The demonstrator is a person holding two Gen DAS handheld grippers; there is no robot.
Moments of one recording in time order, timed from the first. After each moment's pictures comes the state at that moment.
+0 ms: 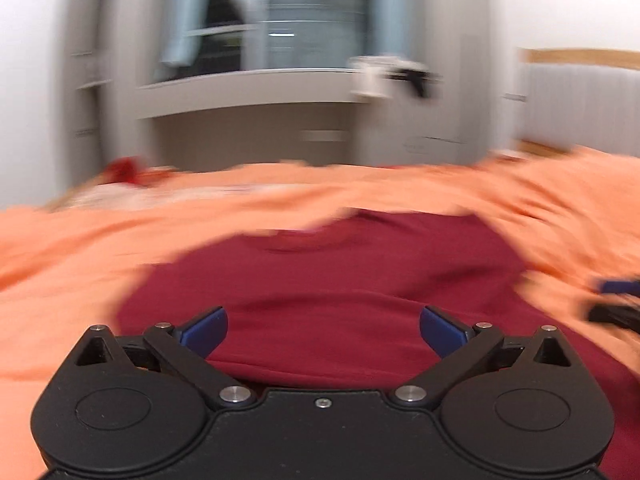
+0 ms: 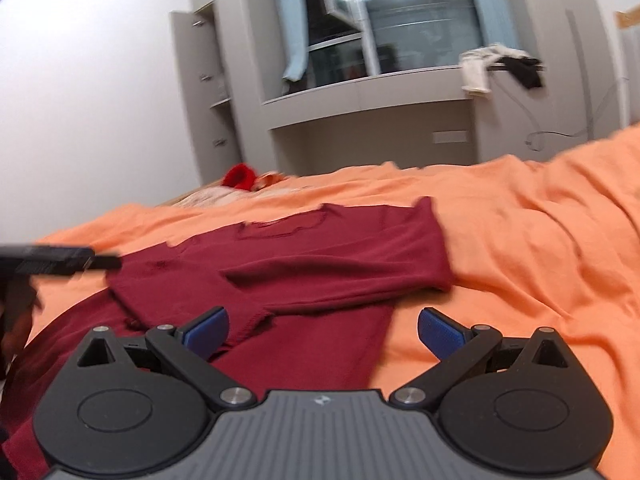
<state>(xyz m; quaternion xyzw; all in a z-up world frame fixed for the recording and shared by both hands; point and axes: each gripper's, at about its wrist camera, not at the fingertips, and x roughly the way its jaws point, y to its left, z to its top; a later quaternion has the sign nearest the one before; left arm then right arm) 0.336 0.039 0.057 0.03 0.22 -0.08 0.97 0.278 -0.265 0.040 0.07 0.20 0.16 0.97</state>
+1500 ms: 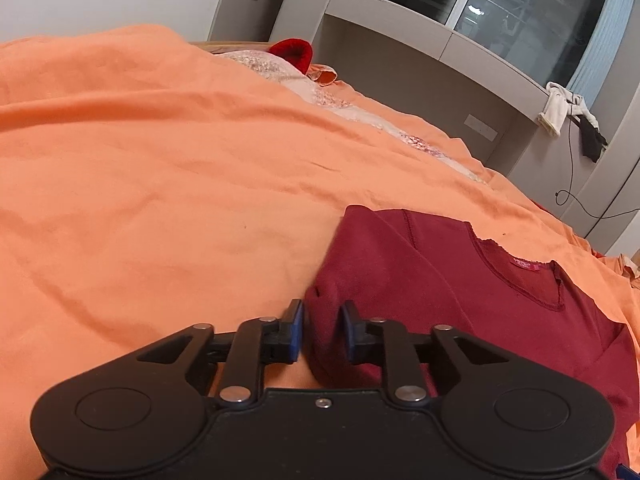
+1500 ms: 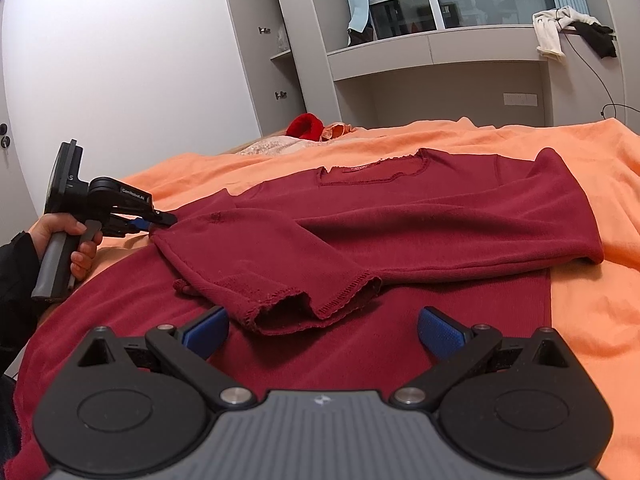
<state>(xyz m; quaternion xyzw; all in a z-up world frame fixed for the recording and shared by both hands) 0.426 0.197 0.019 -0.20 0.32 0.05 0.92 0.324 -0.198 0.011 0.06 0.25 0.25 0.93</state>
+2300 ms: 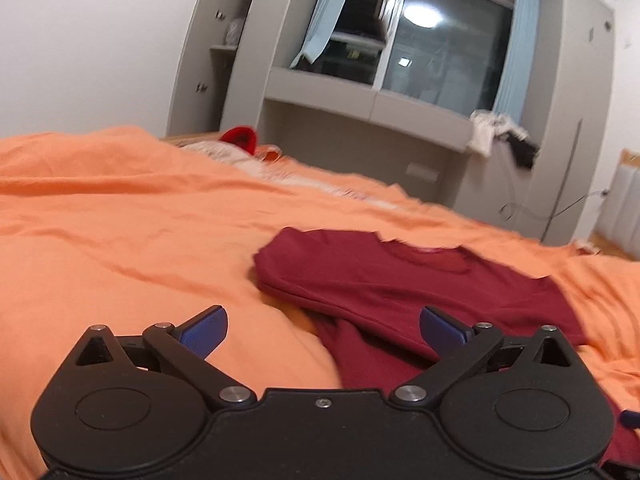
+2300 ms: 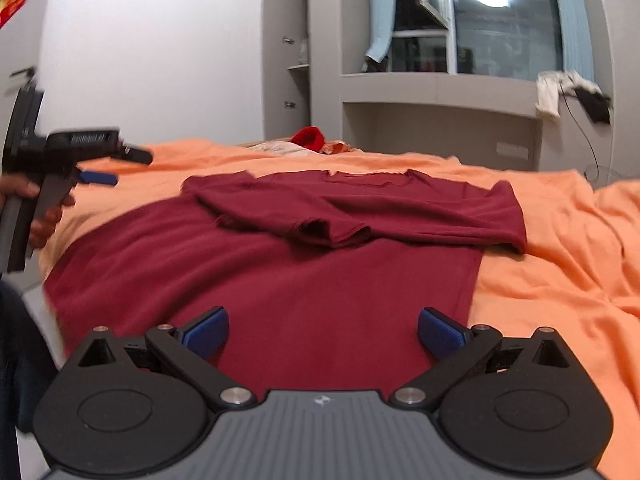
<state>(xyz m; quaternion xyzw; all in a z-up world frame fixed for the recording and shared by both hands) 0.245 0.127 0.051 -0.12 0.19 0.00 0.97 0.197 -0.222 0.009 -0.05 0.20 0.23 0.95</state>
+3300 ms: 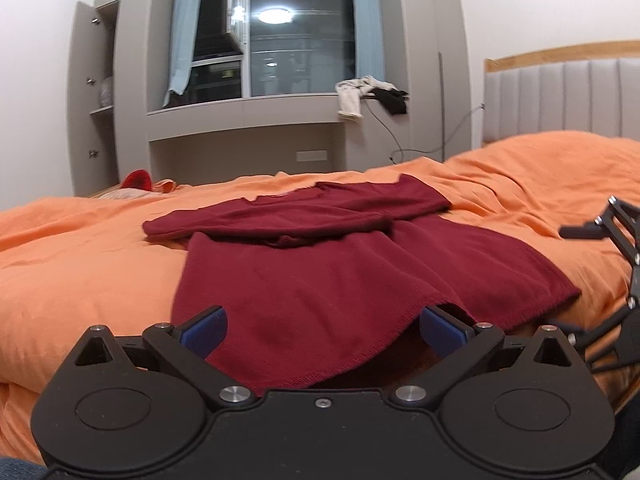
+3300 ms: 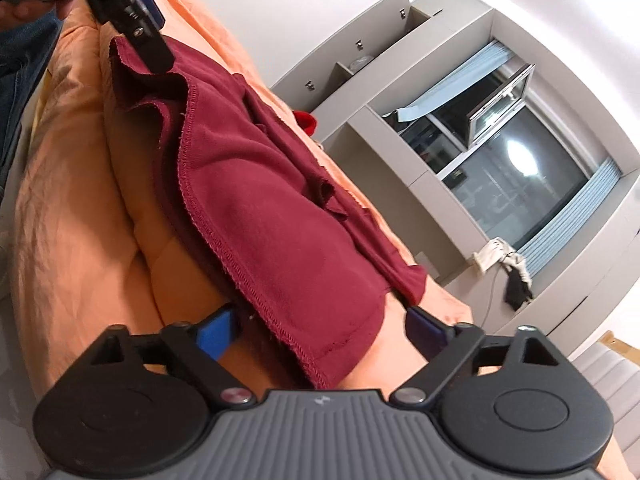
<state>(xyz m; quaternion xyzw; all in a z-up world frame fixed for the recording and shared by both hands) 0.091 0.030 -0.001 0.06 0.17 -0.14 0.97 0.106 -0.163 -0.050 -0.42 0.09 0.10 0.90</state>
